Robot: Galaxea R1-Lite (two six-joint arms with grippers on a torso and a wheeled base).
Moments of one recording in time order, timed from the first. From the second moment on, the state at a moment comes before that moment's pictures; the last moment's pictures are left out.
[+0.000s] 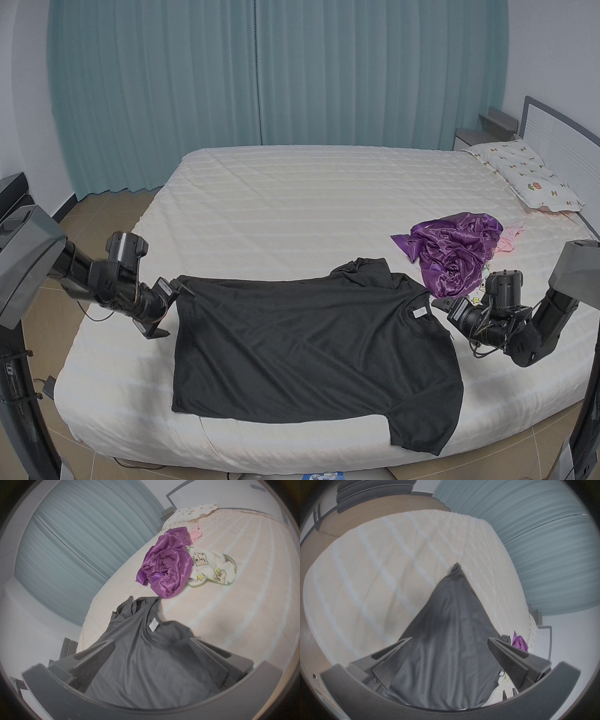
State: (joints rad) left arm -0.02 2.14 -1.09 -0.13 -0.28 -0.94; right arm 0.15 2.15 -0.61 -1.00 0.02 0.78
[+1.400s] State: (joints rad) left arm -0.25 2.19 -0.49 -0.67 0.08 -0.88; right arm 0.20 2.23 -0.20 -1.40 0.09 0.85
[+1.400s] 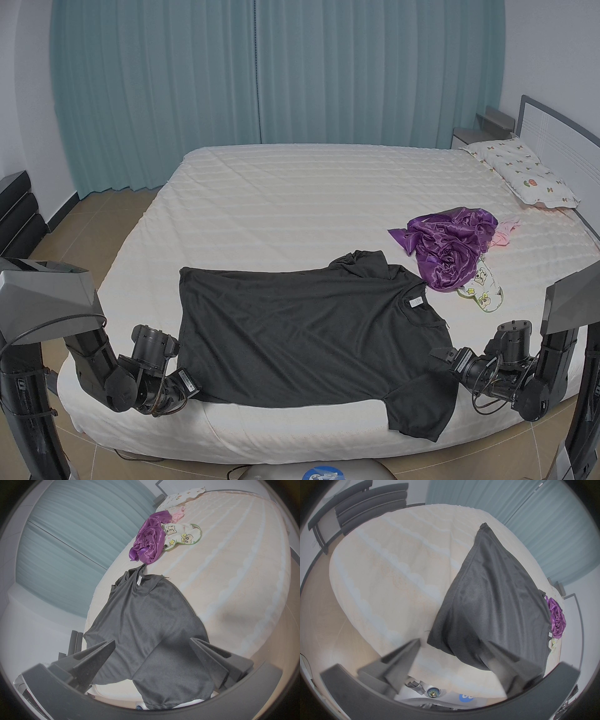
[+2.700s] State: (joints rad) left arm -0.17 2.12 -0.43 -0.64 0.04 -0.83; right arm 0.20 2.30 -0.34 -1.19 0.22 0.65
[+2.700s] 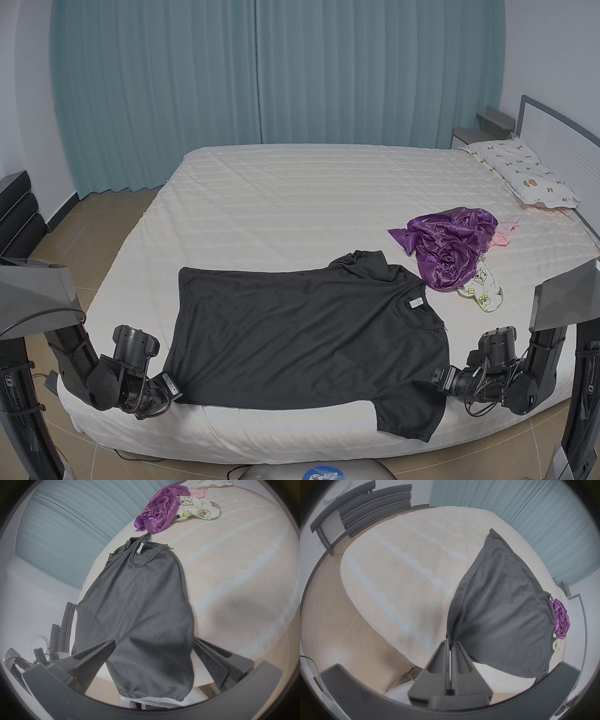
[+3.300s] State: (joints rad) left arm -0.16 2.12 -0.43 -0.64 0.00 -0.83; right arm 0.16 2.32 -0.46 -1.20 0.20 0.55
